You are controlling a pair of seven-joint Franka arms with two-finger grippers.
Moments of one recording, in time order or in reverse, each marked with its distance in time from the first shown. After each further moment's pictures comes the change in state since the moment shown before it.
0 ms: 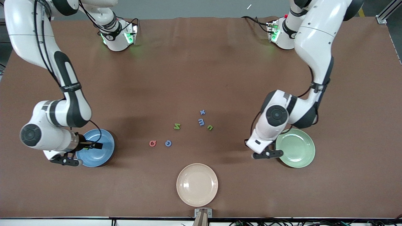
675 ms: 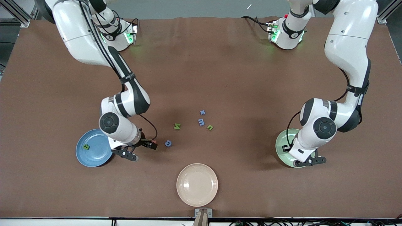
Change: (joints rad) left arm 0.200 -0.007 -0.002 -0.082 0.010 -0.013 0.150; right arm 0.298 0.088 0.003 -0.010 0.066 0.237 0.412
